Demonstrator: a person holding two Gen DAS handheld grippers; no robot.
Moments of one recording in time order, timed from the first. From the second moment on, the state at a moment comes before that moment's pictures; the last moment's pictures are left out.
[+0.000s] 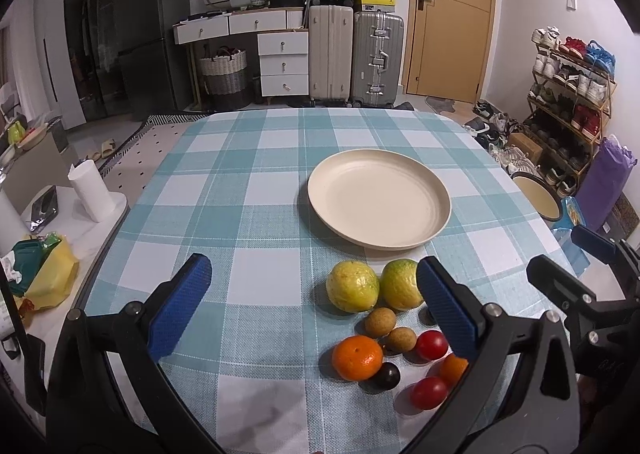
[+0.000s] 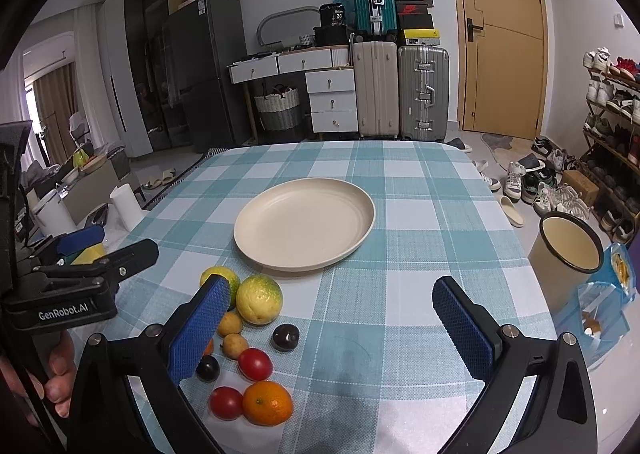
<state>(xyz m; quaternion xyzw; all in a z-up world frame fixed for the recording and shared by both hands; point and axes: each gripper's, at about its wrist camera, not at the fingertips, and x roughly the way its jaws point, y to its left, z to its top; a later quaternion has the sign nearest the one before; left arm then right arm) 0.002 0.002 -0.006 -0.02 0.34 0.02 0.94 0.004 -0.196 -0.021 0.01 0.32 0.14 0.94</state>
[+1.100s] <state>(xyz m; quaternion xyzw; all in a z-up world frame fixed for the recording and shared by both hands) 0.009 0.006 -0.022 -0.02 0.35 0.02 0.93 0.004 -0.192 -0.028 0.01 0.33 0.15 0.93</state>
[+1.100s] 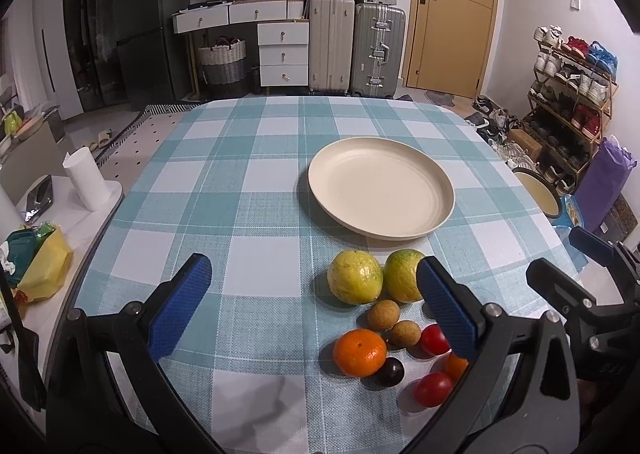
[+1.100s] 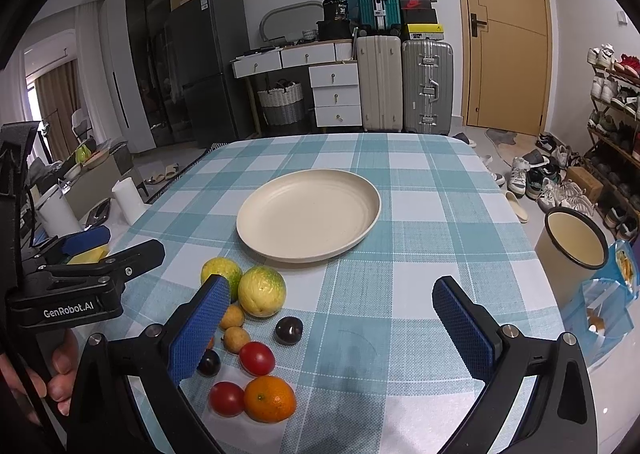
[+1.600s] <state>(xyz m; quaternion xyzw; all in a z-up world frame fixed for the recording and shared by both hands) 0.028 0.016 -0.043 -0.06 0.39 0.00 0.92 0.010 -0.188 -0.037 0.01 0.34 0.15 0.93</state>
